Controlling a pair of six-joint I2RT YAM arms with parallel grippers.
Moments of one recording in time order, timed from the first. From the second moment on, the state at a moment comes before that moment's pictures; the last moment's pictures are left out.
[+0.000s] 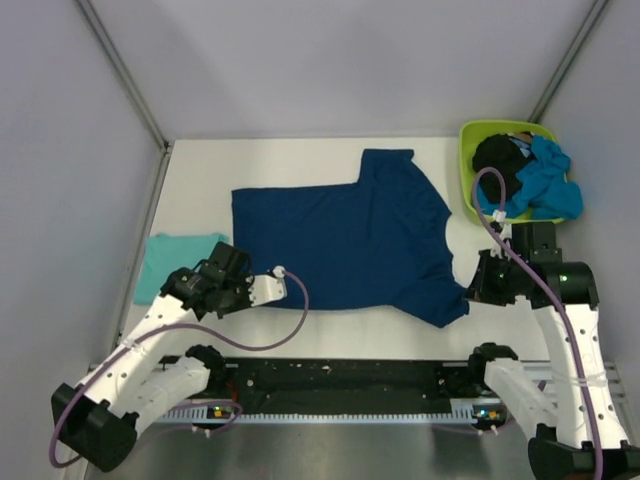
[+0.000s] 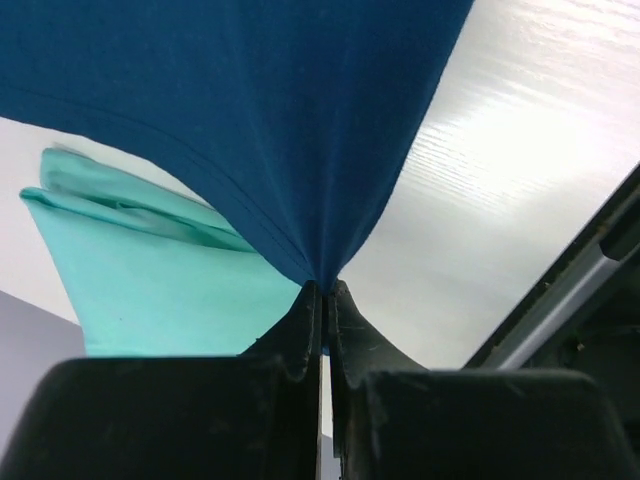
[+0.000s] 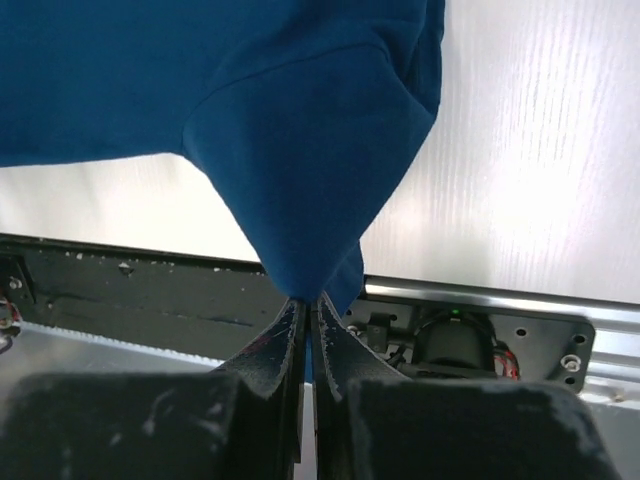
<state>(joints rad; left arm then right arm) -0.47 0.88 0.73 -1.01 -0.02 0.88 0.02 0.79 1.02 -1.33 -0.25 0.23</state>
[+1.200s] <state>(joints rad) -0.27 1.65 1.07 -0.63 -0.26 0.68 0.05 1.84 1.53 -0.73 -0.19 -0.01</state>
